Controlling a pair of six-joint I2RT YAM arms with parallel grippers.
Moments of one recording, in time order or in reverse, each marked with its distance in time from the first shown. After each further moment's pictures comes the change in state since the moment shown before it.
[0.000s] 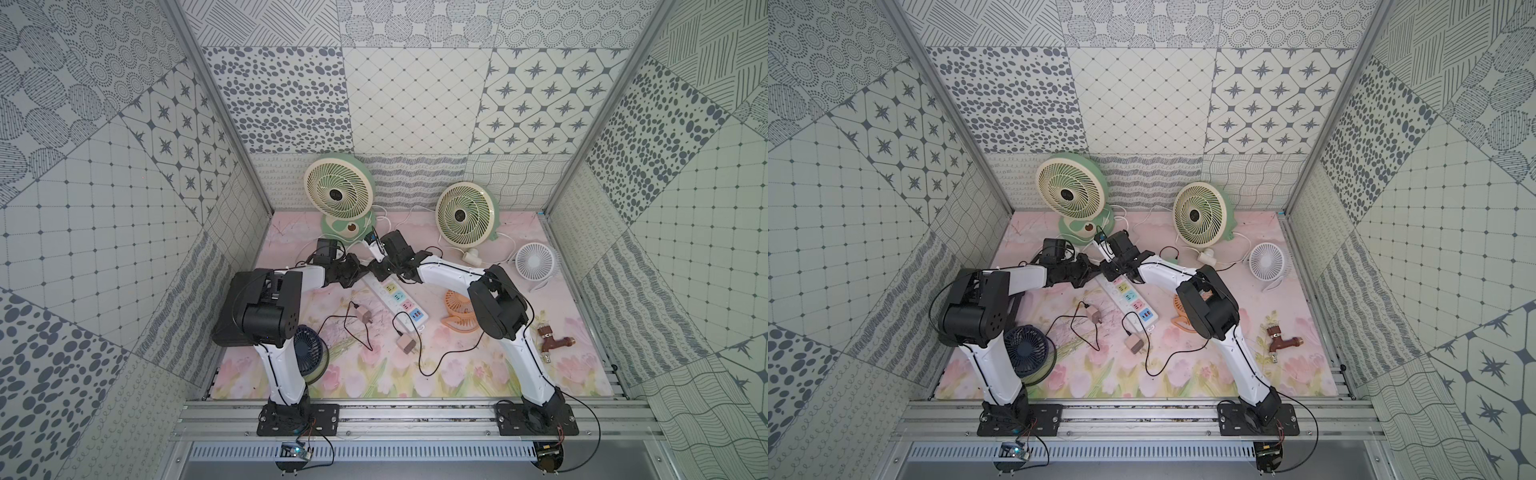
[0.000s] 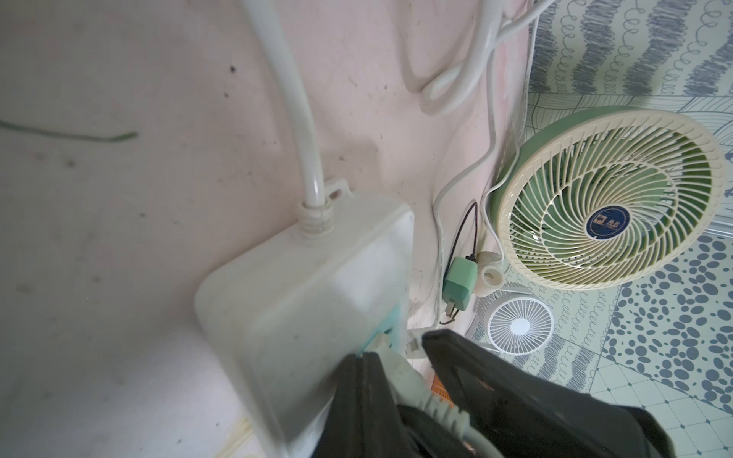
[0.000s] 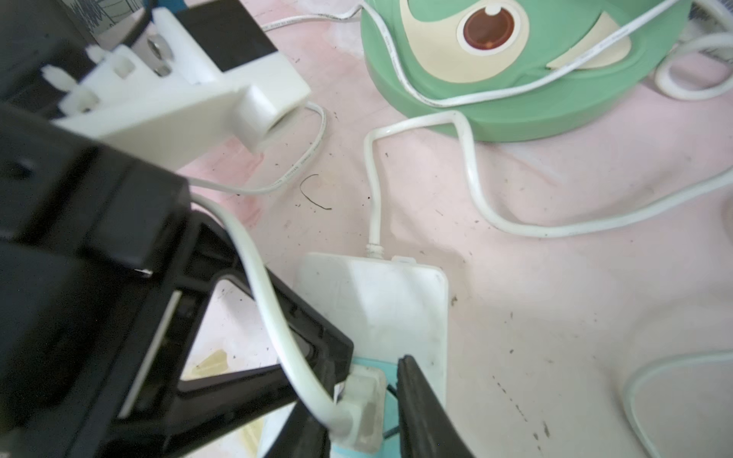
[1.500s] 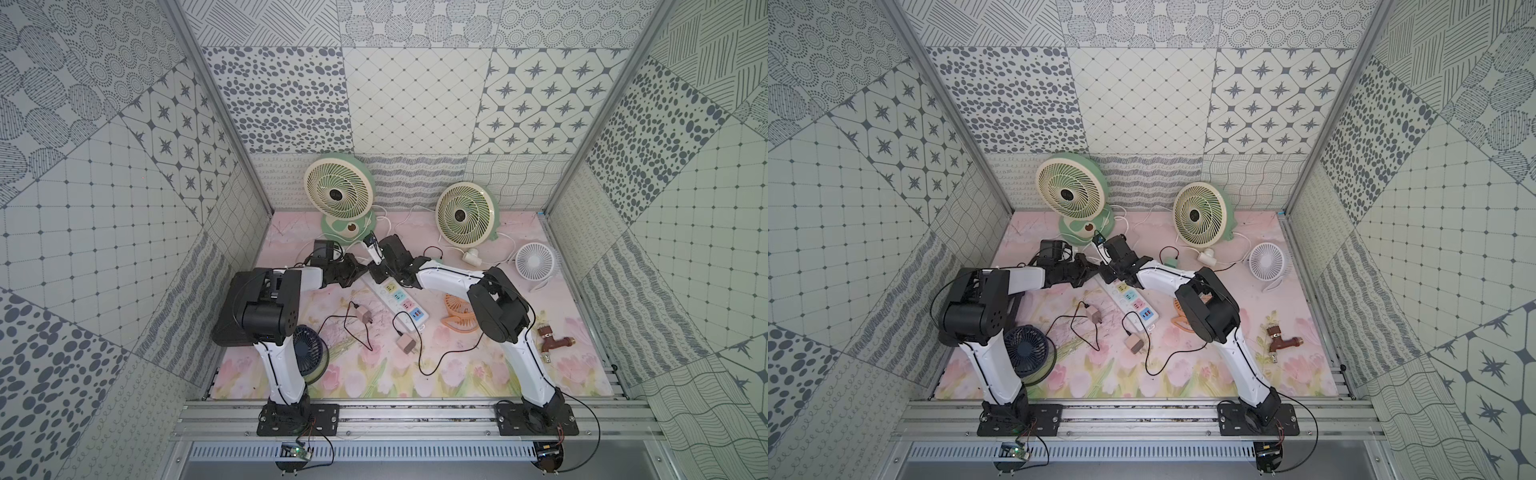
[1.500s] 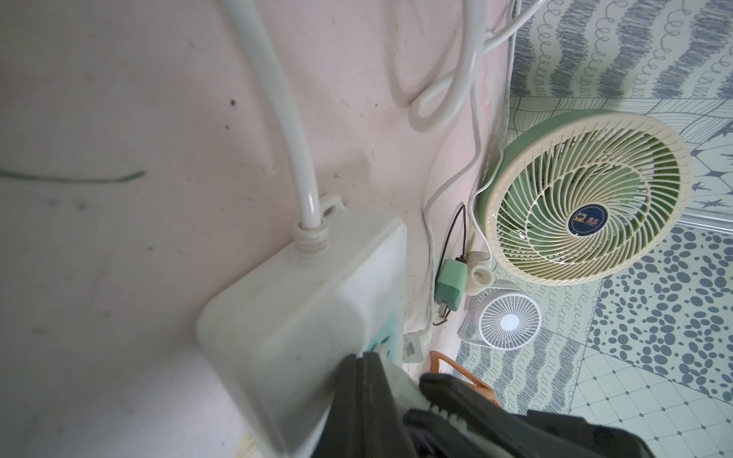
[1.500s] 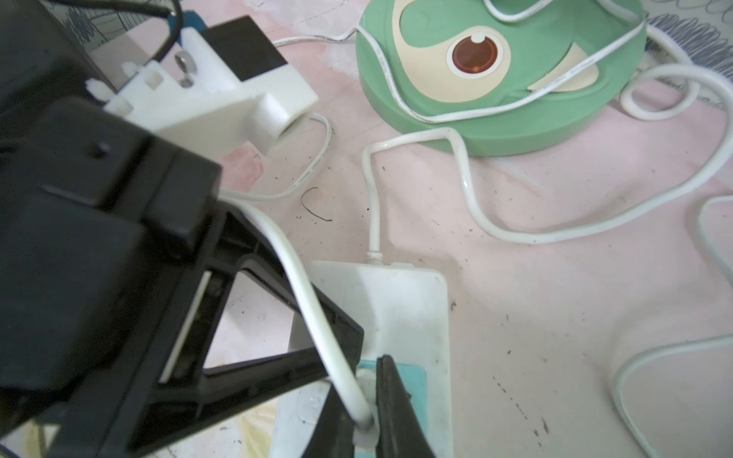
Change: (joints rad) left arm 0.033 0.019 -0.026 0.073 0.039 0.015; right arm 0.013 -0.031 -0.077 0.105 0.052 0.031
